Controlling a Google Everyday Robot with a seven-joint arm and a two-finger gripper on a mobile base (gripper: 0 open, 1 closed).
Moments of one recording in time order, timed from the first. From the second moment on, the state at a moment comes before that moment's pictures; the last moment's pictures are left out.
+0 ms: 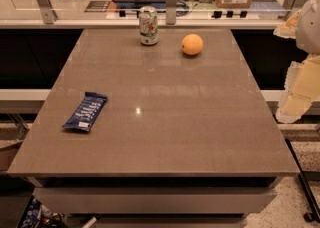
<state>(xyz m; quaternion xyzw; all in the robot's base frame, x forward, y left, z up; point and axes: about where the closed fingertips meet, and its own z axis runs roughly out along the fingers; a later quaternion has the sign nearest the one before) 0.438 -0.214 0.985 -0.60 0.78 -0.05 0.17</state>
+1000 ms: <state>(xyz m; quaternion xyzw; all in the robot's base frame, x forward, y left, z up) 0.469 -0.221 0.989 -0.57 0.79 -0.04 0.22</state>
